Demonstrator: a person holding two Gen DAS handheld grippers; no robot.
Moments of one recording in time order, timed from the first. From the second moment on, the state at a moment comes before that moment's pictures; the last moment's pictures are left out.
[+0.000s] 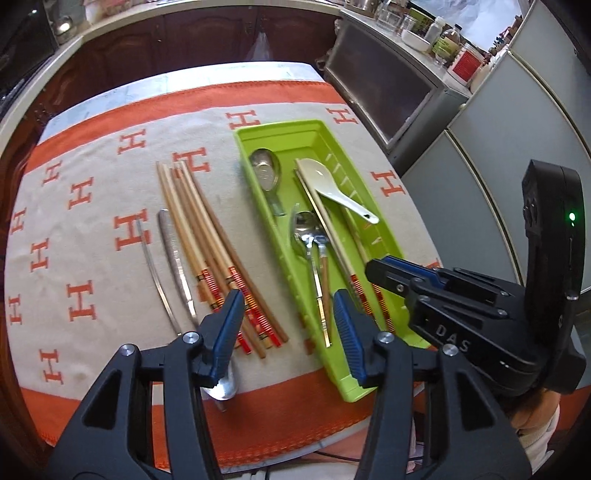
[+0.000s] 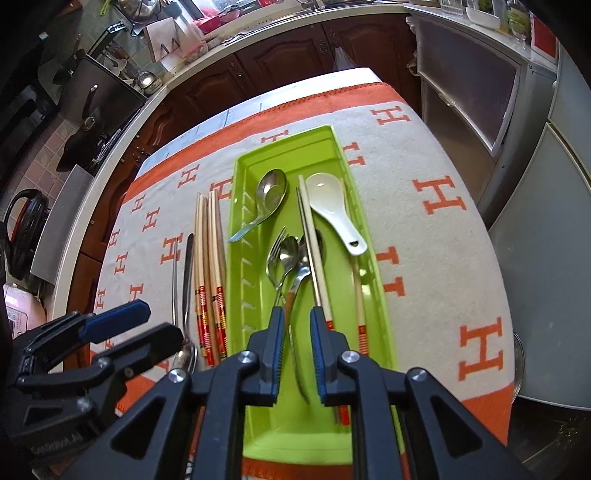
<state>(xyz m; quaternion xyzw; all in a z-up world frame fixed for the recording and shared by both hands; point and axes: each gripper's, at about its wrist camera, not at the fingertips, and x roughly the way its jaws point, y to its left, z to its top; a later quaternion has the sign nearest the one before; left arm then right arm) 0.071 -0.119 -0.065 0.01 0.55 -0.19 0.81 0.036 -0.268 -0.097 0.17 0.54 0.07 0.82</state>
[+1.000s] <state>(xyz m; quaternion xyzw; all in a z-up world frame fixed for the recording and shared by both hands) 0.054 -0.040 -0.074 -0.02 0.57 -0.13 0.81 0.014 -0.192 -0.078 0.13 0.54 0.12 0.82</state>
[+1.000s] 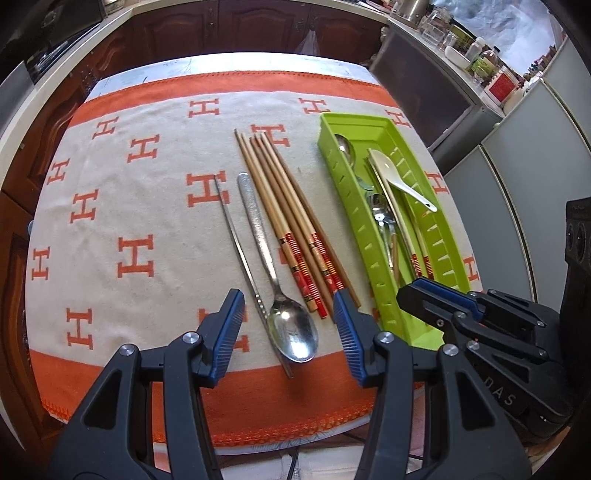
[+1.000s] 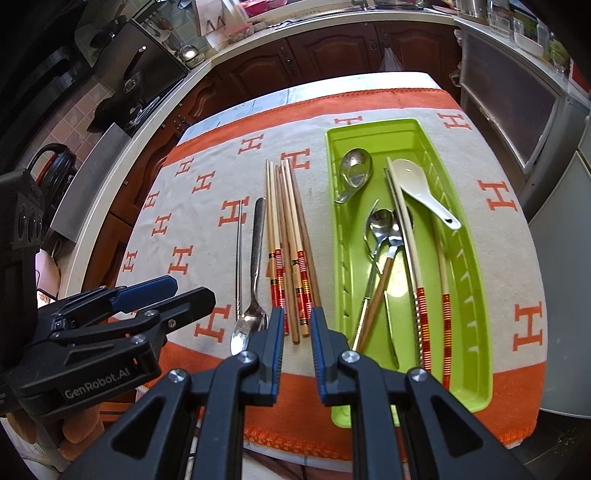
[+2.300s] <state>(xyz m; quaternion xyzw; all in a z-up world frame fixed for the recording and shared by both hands) 0.125 0.000 -0.165 -0.07 0.64 -0.08 0.76 0.050 -0.154 -0.125 0.16 0.59 0.15 0.78</state>
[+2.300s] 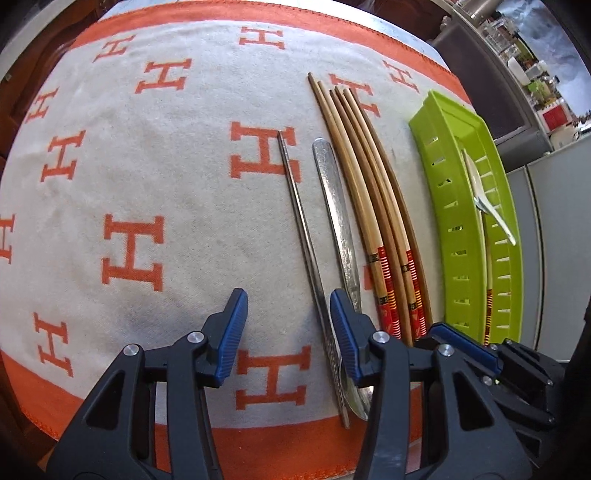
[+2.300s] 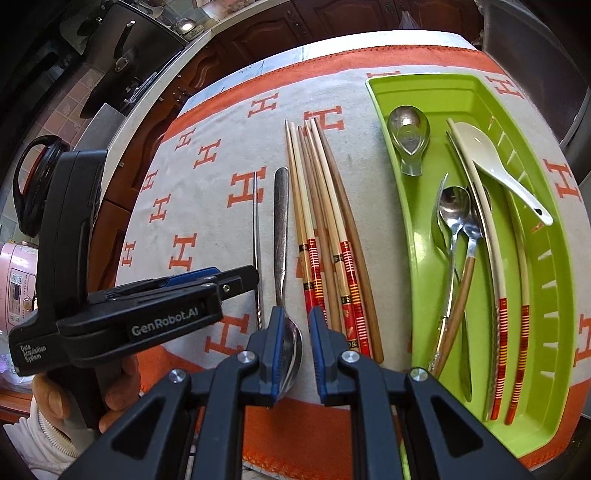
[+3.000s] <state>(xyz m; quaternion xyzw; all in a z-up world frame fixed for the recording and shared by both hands) 0.107 -0.003 -0.166 -0.04 0.61 -0.07 0.79 0.047 -0.158 -0.134 0.19 0.60 0.16 0.76</state>
